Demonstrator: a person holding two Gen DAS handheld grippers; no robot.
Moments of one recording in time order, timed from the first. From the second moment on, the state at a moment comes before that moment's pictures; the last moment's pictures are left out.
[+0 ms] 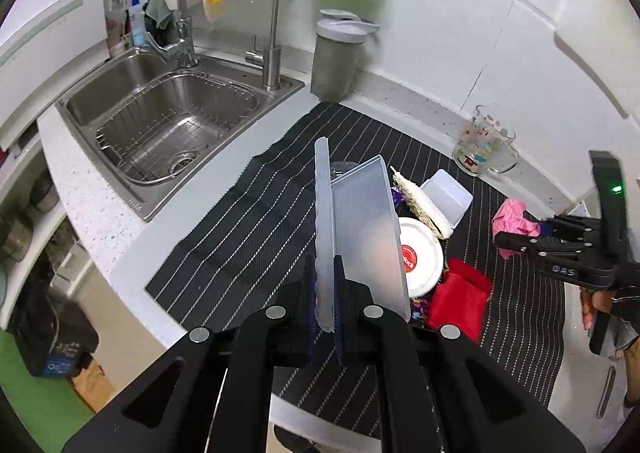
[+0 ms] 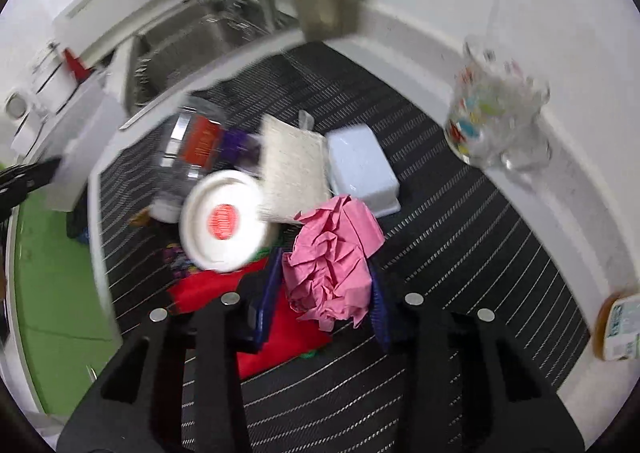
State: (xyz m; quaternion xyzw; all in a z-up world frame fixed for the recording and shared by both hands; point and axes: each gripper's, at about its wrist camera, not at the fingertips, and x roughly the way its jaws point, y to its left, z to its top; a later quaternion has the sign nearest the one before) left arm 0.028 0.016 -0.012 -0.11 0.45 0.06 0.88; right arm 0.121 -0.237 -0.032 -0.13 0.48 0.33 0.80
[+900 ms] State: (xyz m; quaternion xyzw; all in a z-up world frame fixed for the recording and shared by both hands) left arm -0.271 0.135 -0.083 -0.23 0.45 0.27 0.82; right arm -0.167 0.025 -0.076 -0.26 0.42 0.58 0.65
